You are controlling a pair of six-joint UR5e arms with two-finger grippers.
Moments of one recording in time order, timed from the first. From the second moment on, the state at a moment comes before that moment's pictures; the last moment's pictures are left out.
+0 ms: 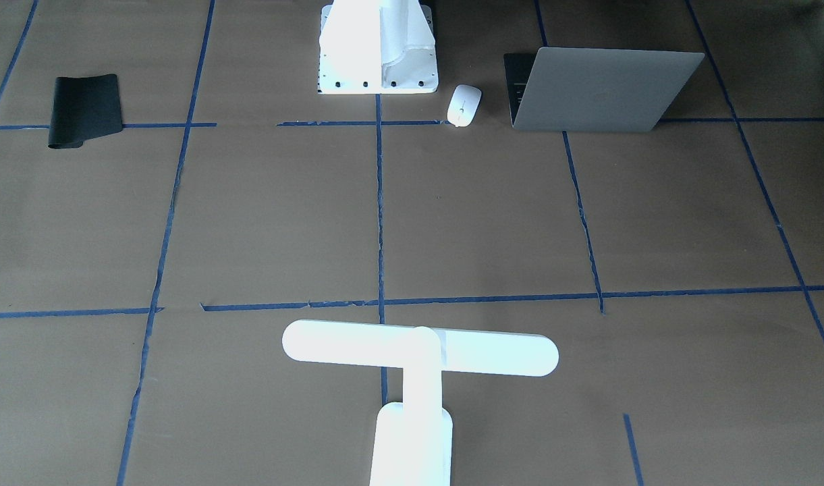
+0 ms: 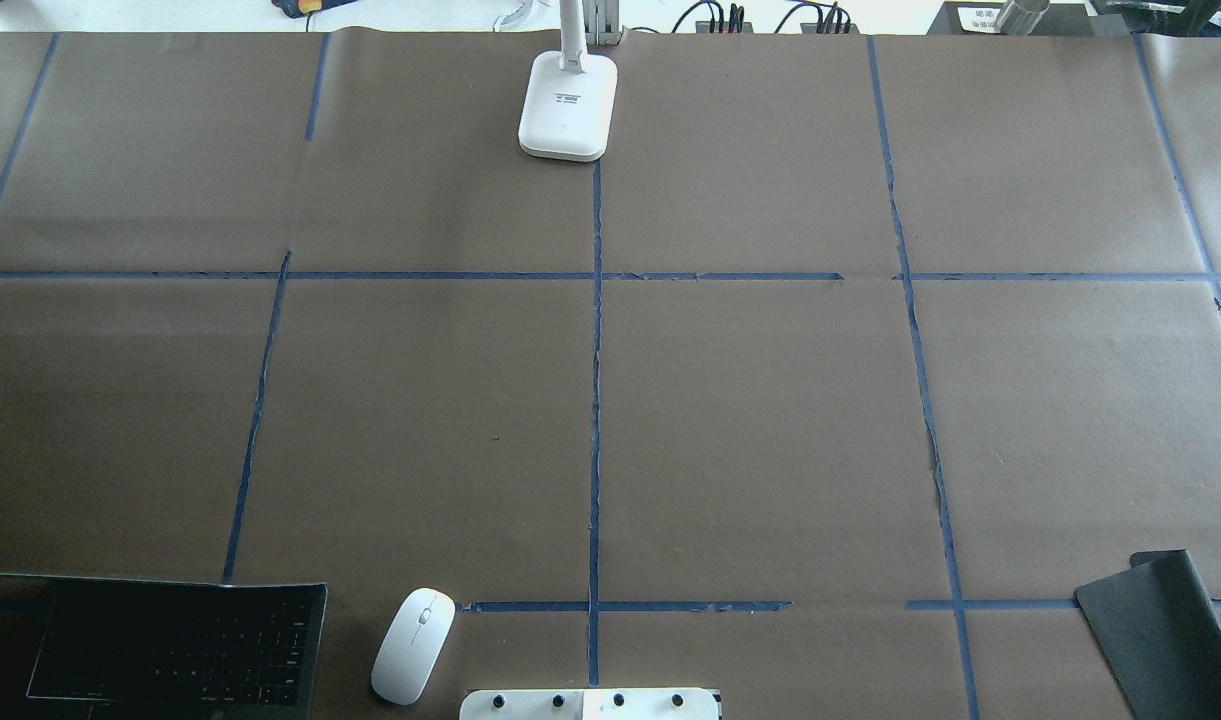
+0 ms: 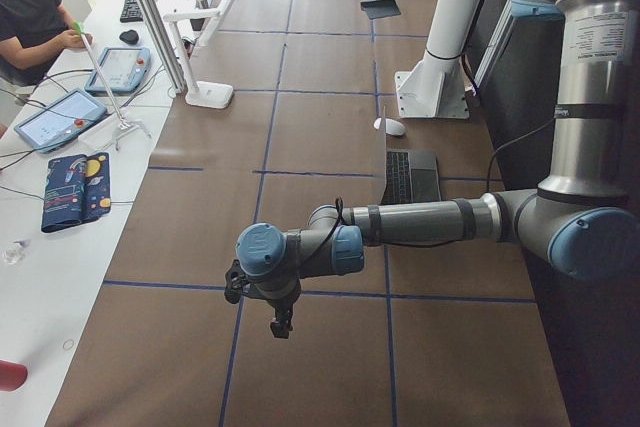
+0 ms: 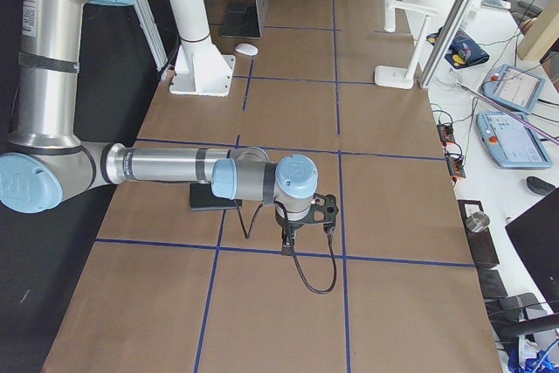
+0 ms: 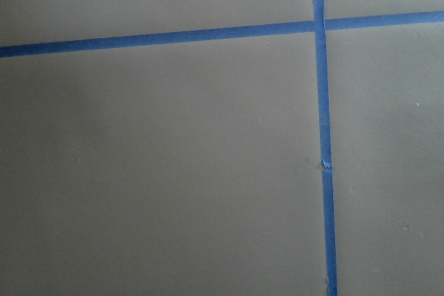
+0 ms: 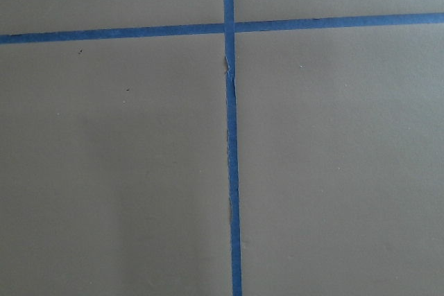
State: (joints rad) left arm -1.60 -1.55 -1.50 -1.54 -2.36 0.20; right arm 1.58 -1.73 1.76 -1.64 2.38 0.01
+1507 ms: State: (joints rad) left arm -1.60 -1.66 -1.59 -1.52 -2.41 0.05; right arm 1.58 -1.72 1.77 -1.64 2.38 0.01
